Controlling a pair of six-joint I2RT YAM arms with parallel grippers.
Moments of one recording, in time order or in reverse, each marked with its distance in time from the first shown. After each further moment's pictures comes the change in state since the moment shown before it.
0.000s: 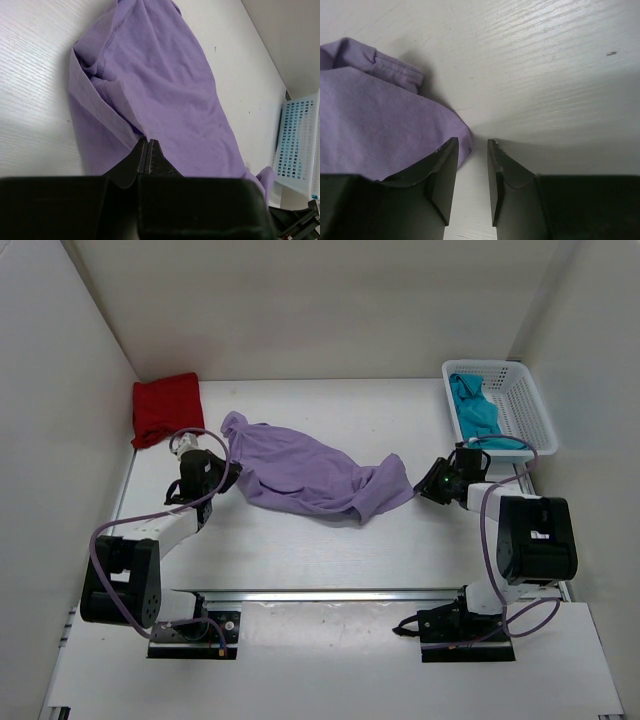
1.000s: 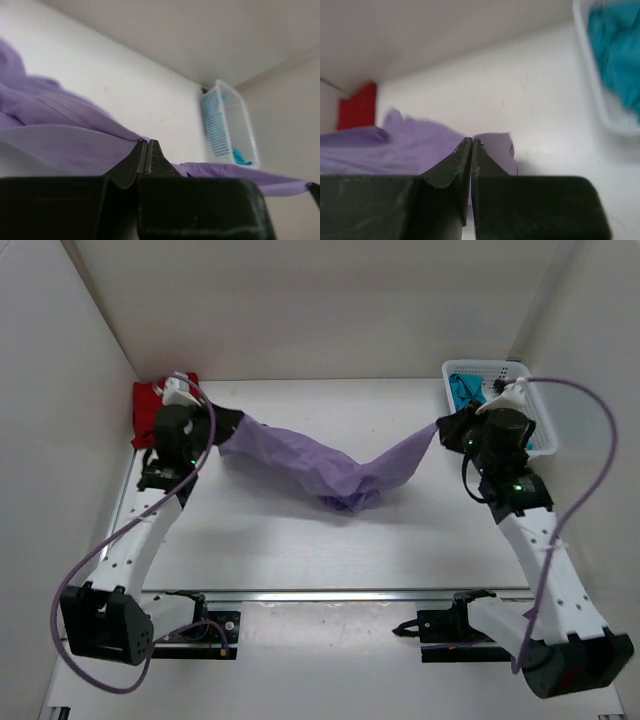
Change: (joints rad) left arm -0.055 -0.170 0.382 -0.296 0.090 0.115; right arm 0.180 -0.567 0.327 -0.325 0.250 -0.040
